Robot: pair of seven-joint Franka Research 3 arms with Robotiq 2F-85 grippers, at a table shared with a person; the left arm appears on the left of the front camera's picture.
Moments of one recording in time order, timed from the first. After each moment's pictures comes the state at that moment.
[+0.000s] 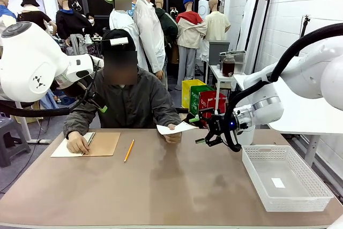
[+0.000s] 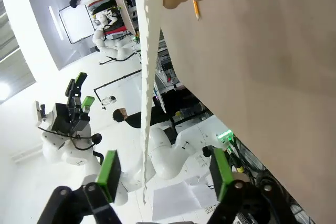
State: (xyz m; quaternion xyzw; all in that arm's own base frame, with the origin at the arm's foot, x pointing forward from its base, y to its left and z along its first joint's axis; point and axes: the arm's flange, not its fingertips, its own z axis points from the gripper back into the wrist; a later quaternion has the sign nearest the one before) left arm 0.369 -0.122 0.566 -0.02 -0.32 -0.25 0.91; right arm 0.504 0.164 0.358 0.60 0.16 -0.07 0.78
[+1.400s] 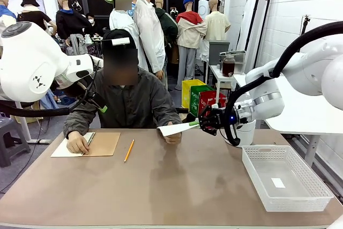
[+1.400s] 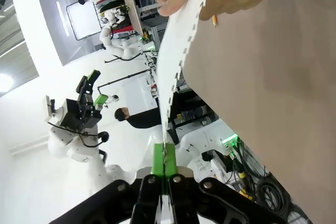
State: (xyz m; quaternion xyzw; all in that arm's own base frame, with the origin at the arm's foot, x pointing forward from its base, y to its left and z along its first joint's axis) left arm 0.369 -0.122 0.566 -0.02 -0.32 -0.25 0.91; right arm 0.515 0.163 0.379 0.61 0.14 -0.05 0.78
